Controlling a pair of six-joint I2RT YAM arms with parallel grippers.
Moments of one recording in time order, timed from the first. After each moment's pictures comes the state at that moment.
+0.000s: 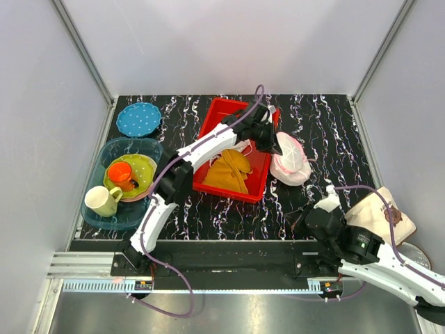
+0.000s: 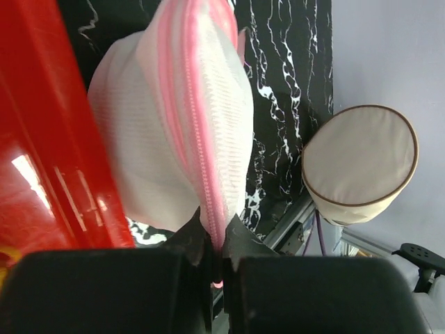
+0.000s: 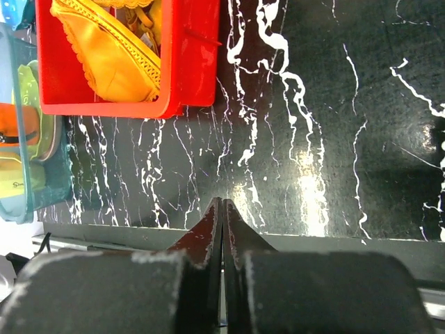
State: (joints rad) left arm -0.76 2.36 2.19 -0.58 0.47 -0.78; right arm 1.04 0.31 0.45 -0.82 0.50 1.26
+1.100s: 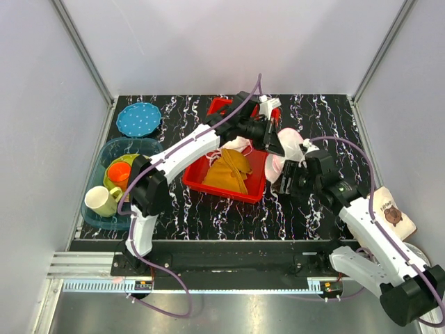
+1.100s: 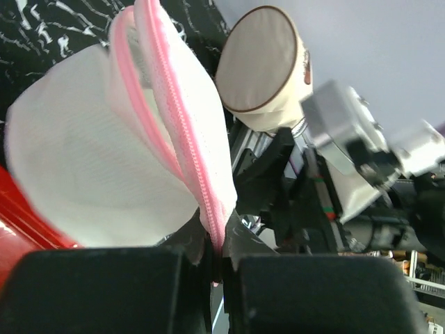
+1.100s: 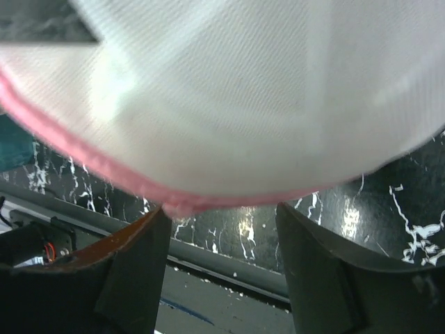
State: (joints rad) left arm -0.76 2.05 1.93 -0.48 0.72 -0.62; right arm 0.46 0.91 0.82 -0.67 -0.09 0.58
